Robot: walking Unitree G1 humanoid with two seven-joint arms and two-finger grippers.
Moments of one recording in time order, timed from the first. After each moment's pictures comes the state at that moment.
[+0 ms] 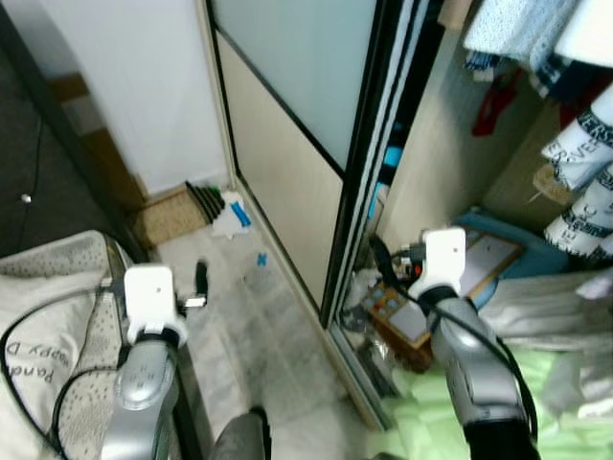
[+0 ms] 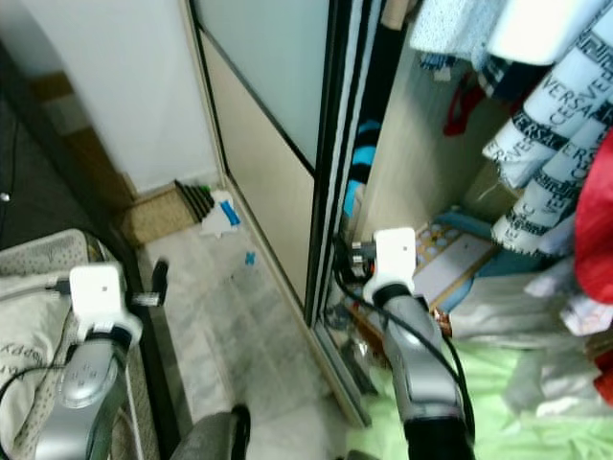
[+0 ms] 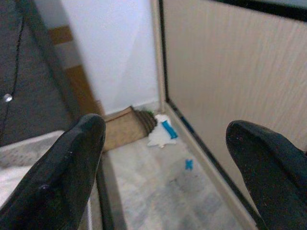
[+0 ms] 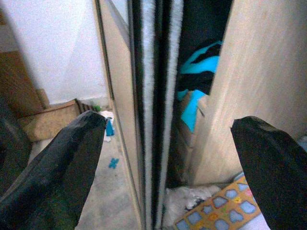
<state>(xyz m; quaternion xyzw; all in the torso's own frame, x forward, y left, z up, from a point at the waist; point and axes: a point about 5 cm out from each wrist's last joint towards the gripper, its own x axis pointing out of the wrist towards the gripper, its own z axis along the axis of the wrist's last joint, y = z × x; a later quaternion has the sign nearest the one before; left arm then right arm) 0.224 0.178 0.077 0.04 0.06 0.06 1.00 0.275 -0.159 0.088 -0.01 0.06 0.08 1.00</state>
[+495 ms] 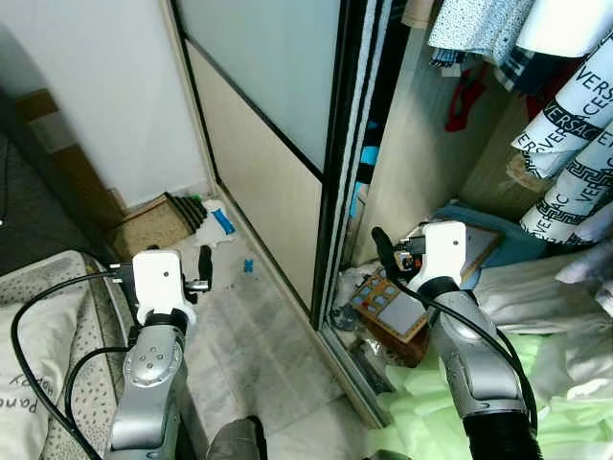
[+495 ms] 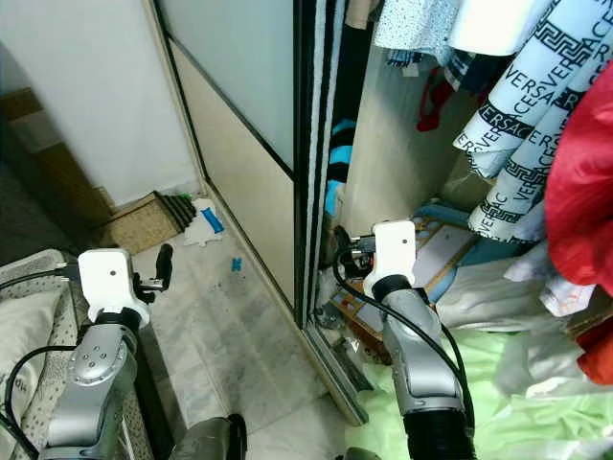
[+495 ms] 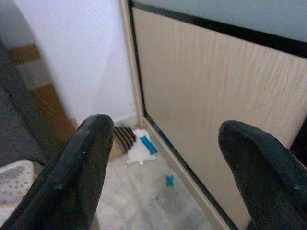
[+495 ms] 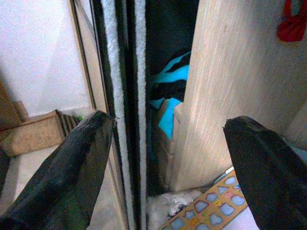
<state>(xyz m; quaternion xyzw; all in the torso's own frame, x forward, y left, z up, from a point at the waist) 0.243 0.171 0.088 0.02 0.04 0.05 1.00 0.283 -0.154 0.102 -0.02 0.03 0.08 1.00</state>
